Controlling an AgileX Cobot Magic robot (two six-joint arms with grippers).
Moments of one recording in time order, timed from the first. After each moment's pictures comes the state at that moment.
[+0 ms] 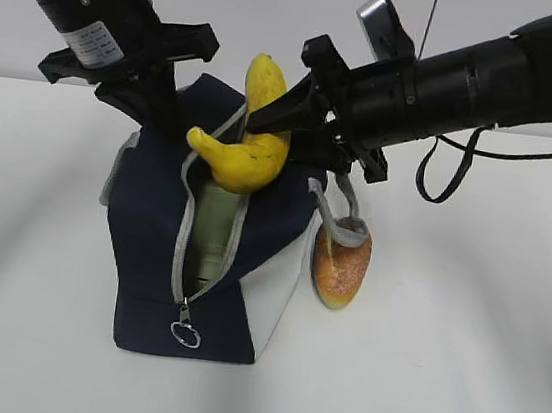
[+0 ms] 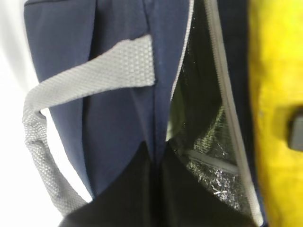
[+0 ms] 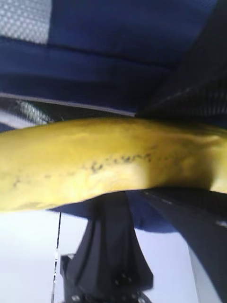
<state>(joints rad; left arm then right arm) -0.35 1.83 -1.63 -0.36 1.19 0.01 0.27 1.89 -1.33 1.29 0.93 -0.63</state>
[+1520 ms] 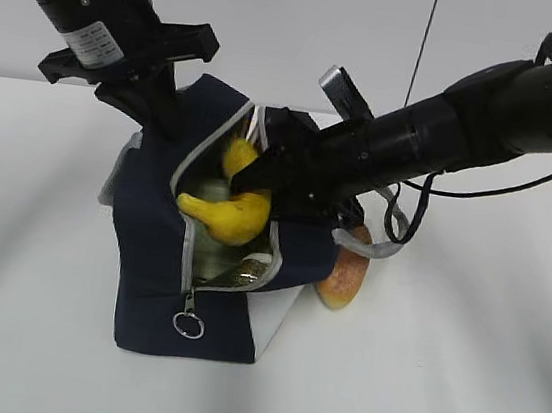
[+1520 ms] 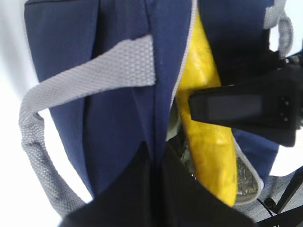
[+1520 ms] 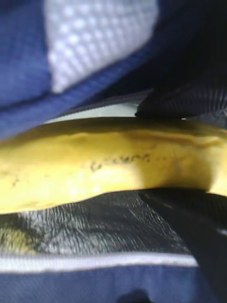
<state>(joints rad) -0.35 1.83 -1.63 -0.36 1.19 0.01 0.32 2.03 -1.35 1.24 0.85 -0.61</state>
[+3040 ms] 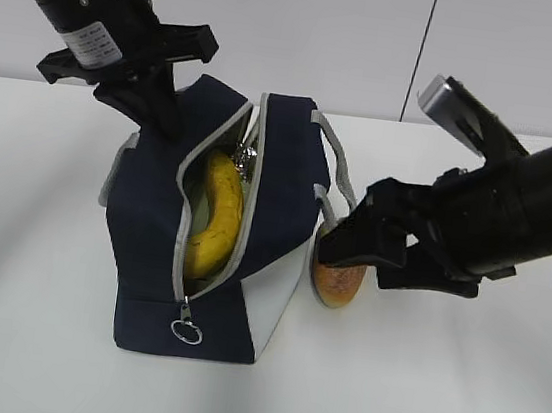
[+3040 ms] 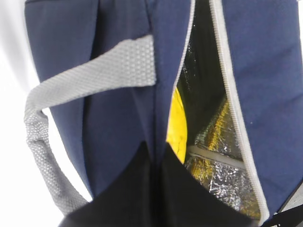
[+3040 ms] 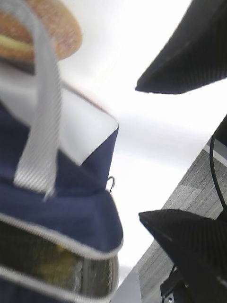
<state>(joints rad) -0.35 1.83 -1.63 -0.35 1.19 0.01 0.31 1.48 -0.89 0.89 0.74 -0.53</state>
